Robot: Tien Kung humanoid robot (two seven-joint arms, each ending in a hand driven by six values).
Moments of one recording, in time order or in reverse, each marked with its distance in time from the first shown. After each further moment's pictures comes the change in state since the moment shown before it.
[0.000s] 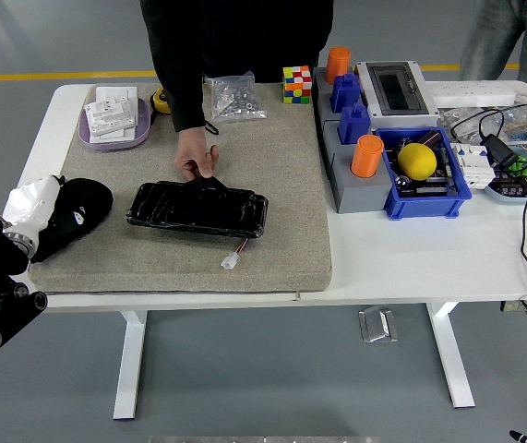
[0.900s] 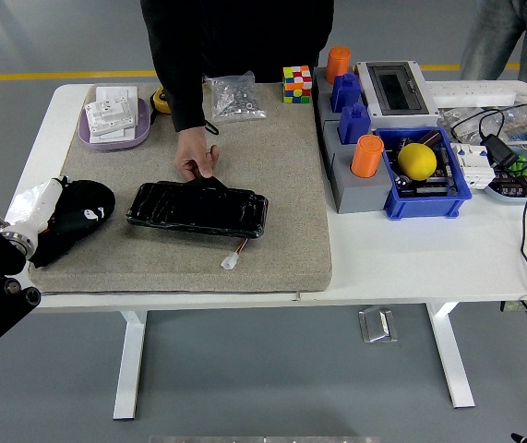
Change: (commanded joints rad) left arm 0.020 0.043 -0.057 -0.092 -0.083 -0.079 -0.045; right arm -0.008 0.002 0.003 -0.005 -0.004 -0.002 0.004
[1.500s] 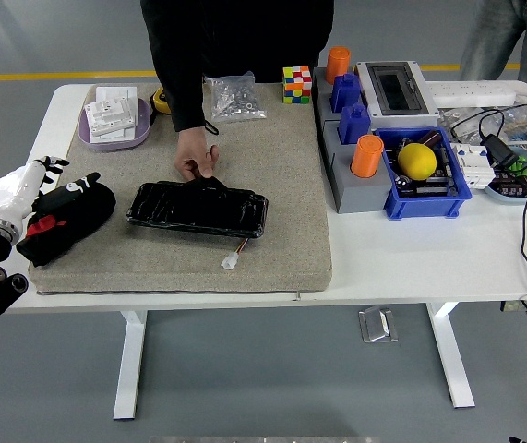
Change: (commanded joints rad) left arm 0.016 0.035 -0.118 -0.052 0.038 0.007 0.009; right arm -0.003 0.006 -0.007 -0.001 0.002 -0.001 -0.002
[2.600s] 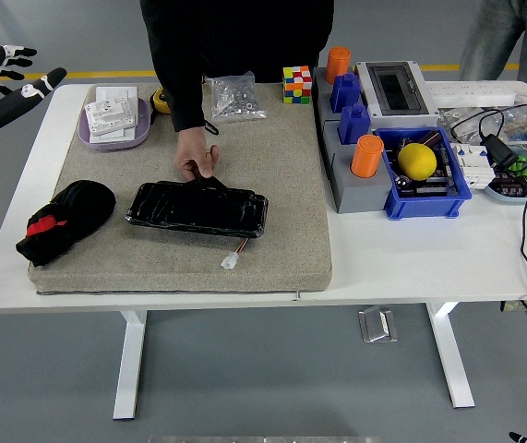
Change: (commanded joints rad) left arm 0.056 0.233 -0.229 -0.539 -0.052 -0.031 0.106; right arm 0.011 -0.001 -0.006 0.001 0.010 -0.006 0.000
